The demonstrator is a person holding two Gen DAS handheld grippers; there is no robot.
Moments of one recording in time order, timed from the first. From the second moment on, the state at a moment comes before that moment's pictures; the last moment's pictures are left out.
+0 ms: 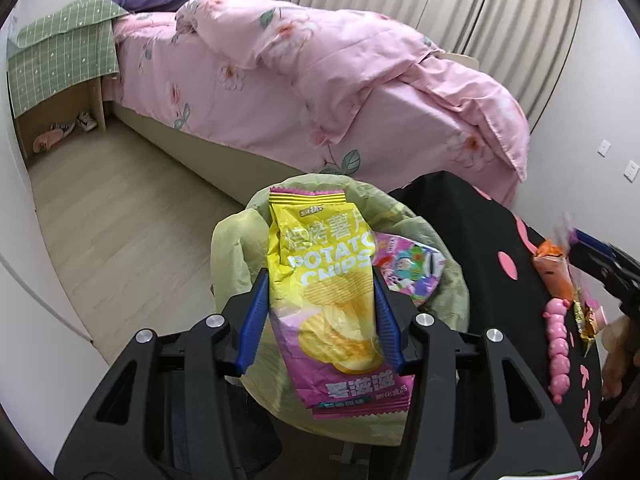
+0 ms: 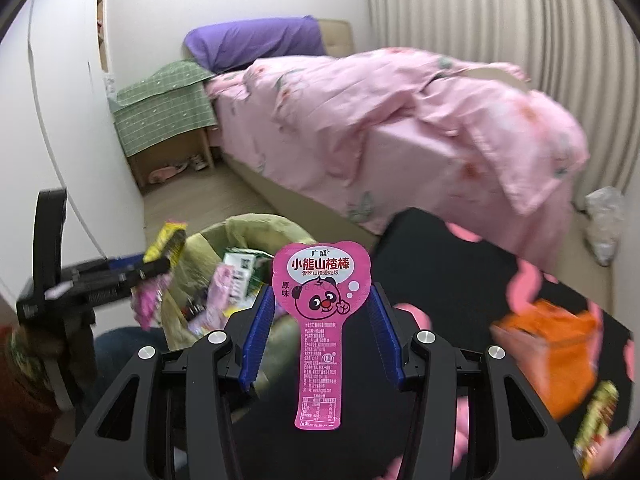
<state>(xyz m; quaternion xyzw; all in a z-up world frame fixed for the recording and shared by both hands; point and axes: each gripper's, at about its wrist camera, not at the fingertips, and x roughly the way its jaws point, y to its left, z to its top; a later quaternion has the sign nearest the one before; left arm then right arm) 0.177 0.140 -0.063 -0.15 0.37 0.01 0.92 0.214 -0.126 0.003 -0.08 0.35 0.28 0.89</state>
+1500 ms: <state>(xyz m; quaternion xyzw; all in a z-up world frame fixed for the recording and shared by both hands) 0.187 0.188 -0.051 -0.26 0.32 0.01 0.91 0.288 -0.059 -0.041 0.01 0.41 0.33 0.85</state>
